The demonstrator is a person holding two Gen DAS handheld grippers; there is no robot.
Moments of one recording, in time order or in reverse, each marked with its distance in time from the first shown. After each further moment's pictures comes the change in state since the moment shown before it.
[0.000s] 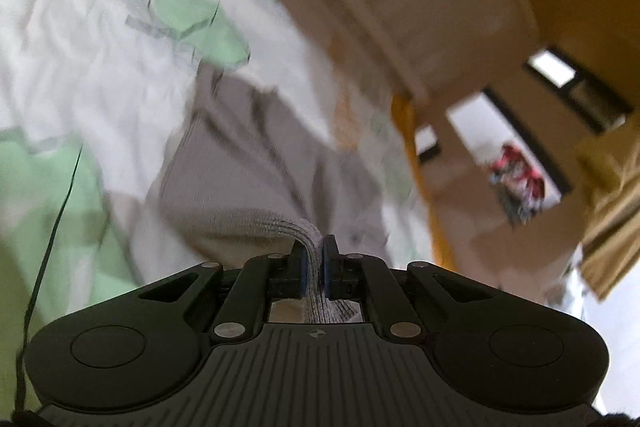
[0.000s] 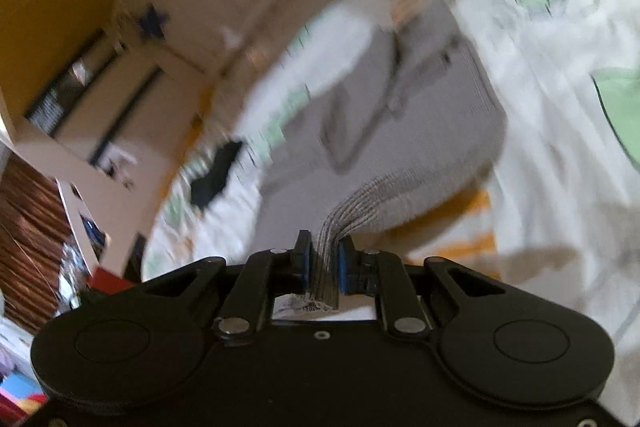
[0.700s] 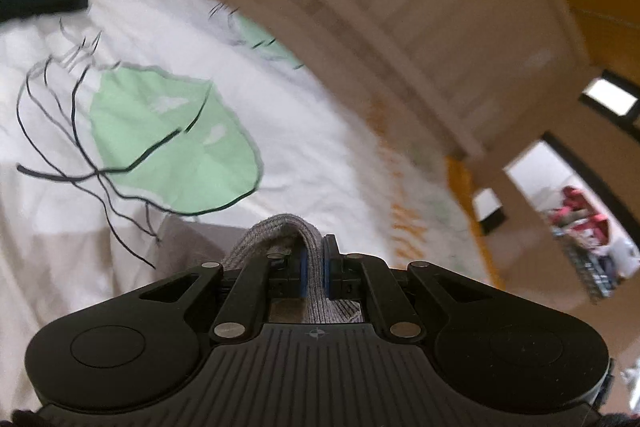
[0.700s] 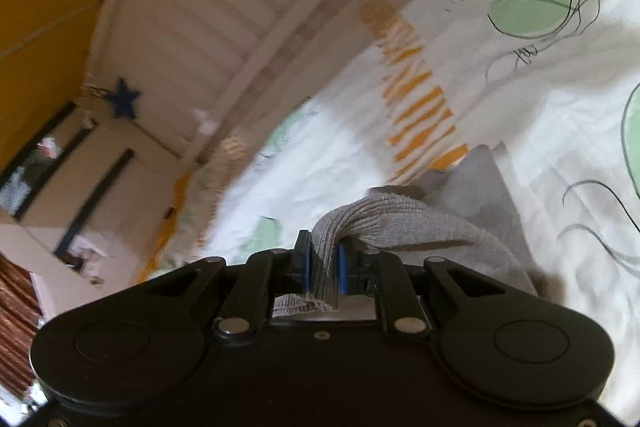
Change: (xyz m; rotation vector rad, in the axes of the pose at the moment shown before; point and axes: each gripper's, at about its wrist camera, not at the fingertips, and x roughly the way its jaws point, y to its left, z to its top) left arm 0.178 0.024 0.128 0.085 -0.115 0.151; right arm 0.172 -0.046 0.170 0.003 -0.138 -0.093
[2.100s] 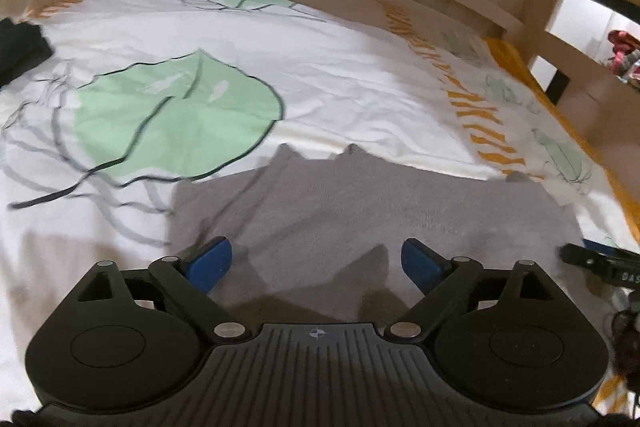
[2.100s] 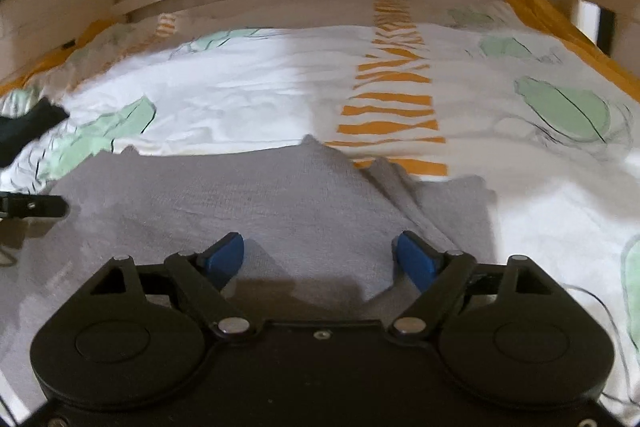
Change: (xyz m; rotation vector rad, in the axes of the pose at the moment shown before) left arm 0.029 -0.023 -0.048 0.401 0.132 0.250; right arm 0.063 0.028 -0.047 -0.577 0.039 -0.393
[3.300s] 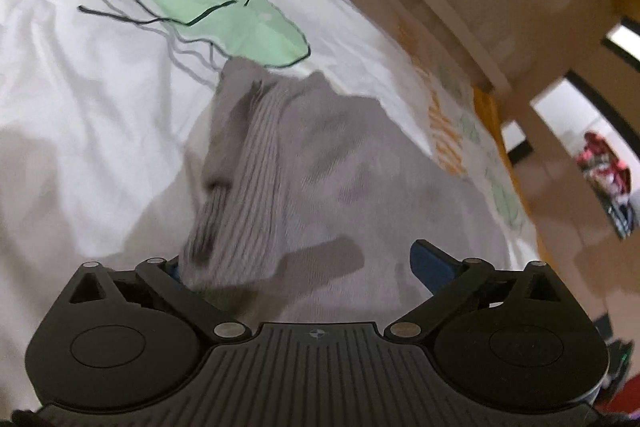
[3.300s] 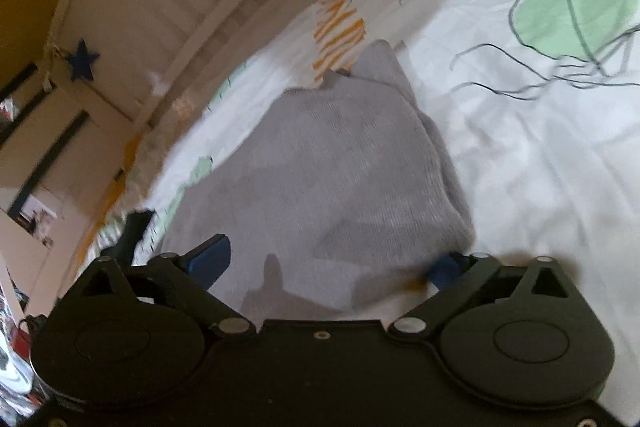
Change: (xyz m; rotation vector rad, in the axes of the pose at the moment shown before) left arm -0.030 0.034 -0.063 -0.385 0.013 -0.228; right arm -0.070 -0.059 -0.082 0.556 -0.007 0.305
